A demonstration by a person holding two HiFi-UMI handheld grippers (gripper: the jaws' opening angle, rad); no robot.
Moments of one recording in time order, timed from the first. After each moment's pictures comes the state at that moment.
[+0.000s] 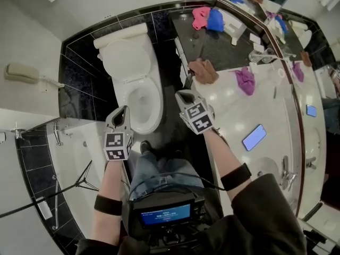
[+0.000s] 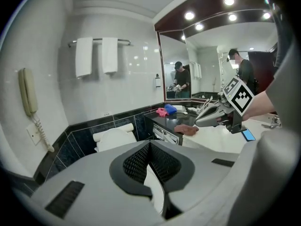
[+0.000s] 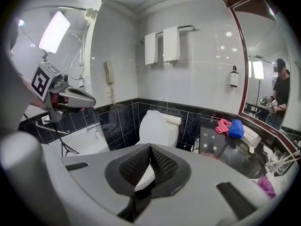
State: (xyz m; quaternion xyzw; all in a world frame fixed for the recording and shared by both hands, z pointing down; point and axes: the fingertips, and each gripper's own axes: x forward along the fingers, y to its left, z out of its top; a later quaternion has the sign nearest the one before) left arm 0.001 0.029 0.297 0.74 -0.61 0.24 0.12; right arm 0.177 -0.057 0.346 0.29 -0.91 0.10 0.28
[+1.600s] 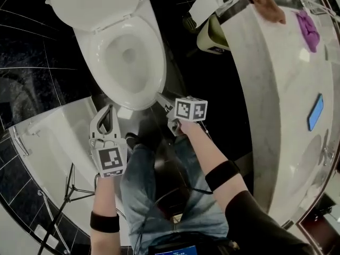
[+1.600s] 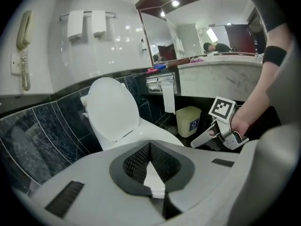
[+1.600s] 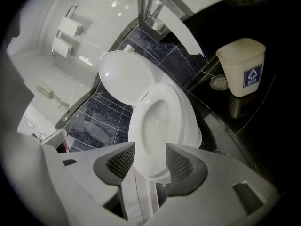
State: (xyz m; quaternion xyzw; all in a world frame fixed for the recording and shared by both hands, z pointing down) left arm -0.111 0.088 0.655 0.77 -0.53 0.33 0.07; right arm 0.039 0.070 0.839 0.35 -0.73 0.57 0.12
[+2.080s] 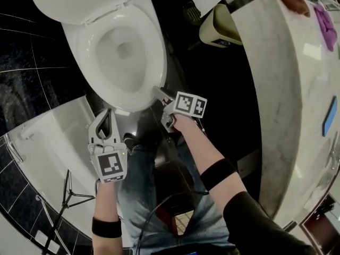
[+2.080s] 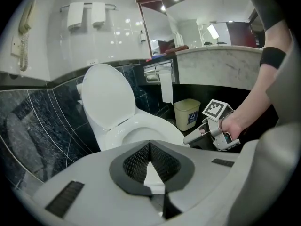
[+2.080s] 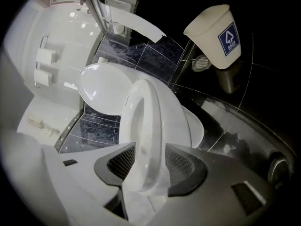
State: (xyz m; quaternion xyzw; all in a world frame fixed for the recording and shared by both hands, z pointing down) left arm -0.110 0.096 0.732 0.77 -0.53 0.34 0.10; right arm 0.032 0.059 0.921 0.38 -0.66 0.65 0.03
